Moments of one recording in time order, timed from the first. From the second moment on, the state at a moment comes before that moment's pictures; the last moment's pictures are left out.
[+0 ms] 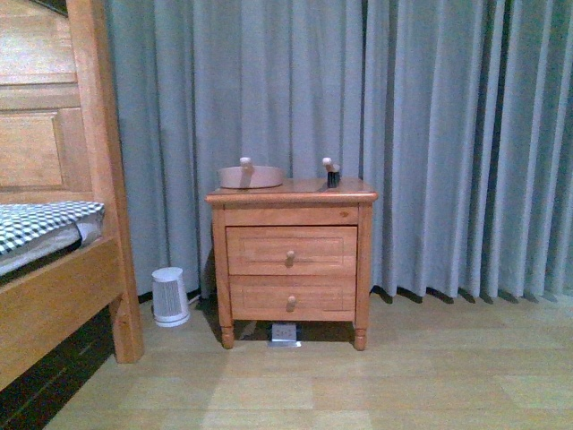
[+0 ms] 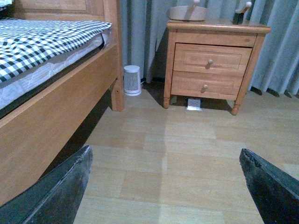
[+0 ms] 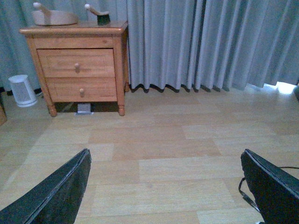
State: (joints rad) left arm 0.00 0.00 0.01 0.00 0.00 0.00; right arm 0.00 0.00 0.02 0.00 0.00 0.00
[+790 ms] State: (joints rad) left arm 0.00 0.00 0.01 0.00 0.00 0.00; right arm 0.00 0.00 0.02 0.00 0.00 0.00
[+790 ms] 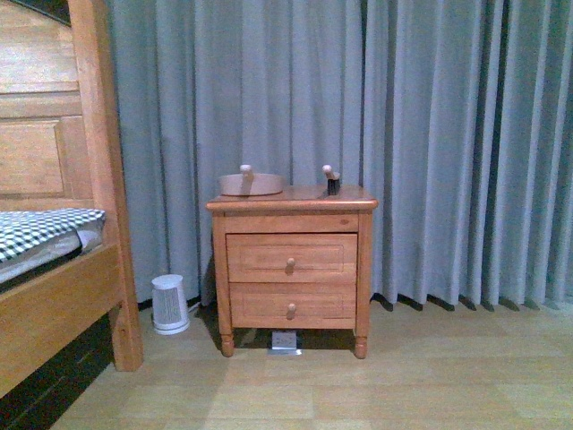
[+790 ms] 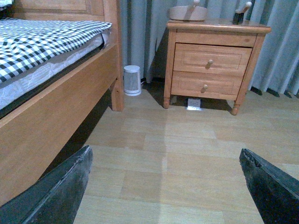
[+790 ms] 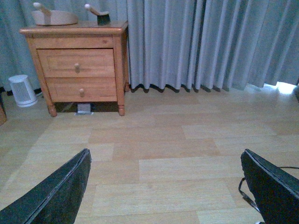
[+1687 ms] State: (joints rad) left arm 0.00 0.00 0.01 0.00 0.00 0.00; right arm 0.00 0.00 0.02 0.00 0.00 0.00
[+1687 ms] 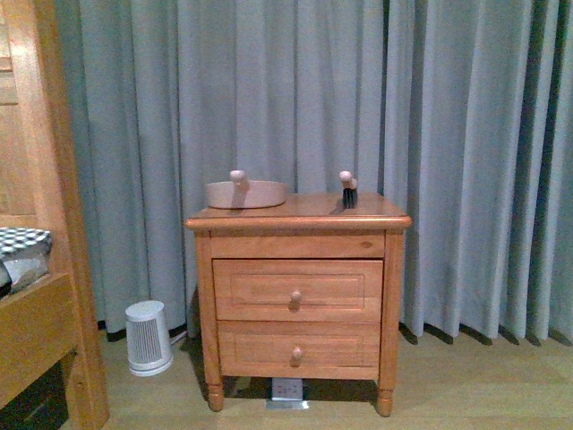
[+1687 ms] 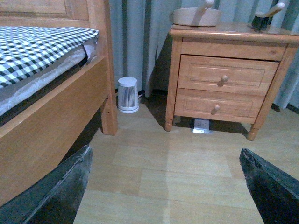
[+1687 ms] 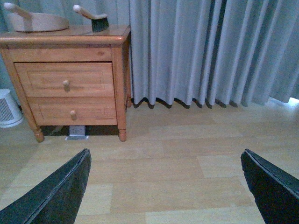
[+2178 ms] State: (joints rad) left arm 0.00 0.00 0.01 0.00 0.00 0.00; right arm 0.00 0.00 0.02 0.00 0.00 0.00
